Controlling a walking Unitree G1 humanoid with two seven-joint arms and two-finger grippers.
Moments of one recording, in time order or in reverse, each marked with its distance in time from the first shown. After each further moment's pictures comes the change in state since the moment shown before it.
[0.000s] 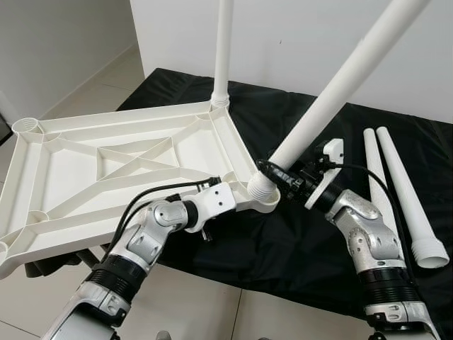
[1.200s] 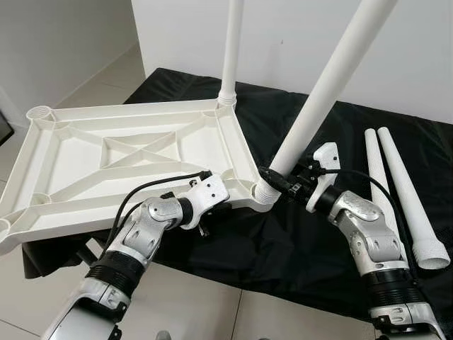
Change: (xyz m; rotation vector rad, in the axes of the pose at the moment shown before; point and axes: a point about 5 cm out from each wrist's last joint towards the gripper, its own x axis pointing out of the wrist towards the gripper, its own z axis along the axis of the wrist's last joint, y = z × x) left arm -0.002 0.007 -0.004 -0.067 0.006 0.006; right arm 0.000 0.002 -0.008 -0.183 0.143 -0.016
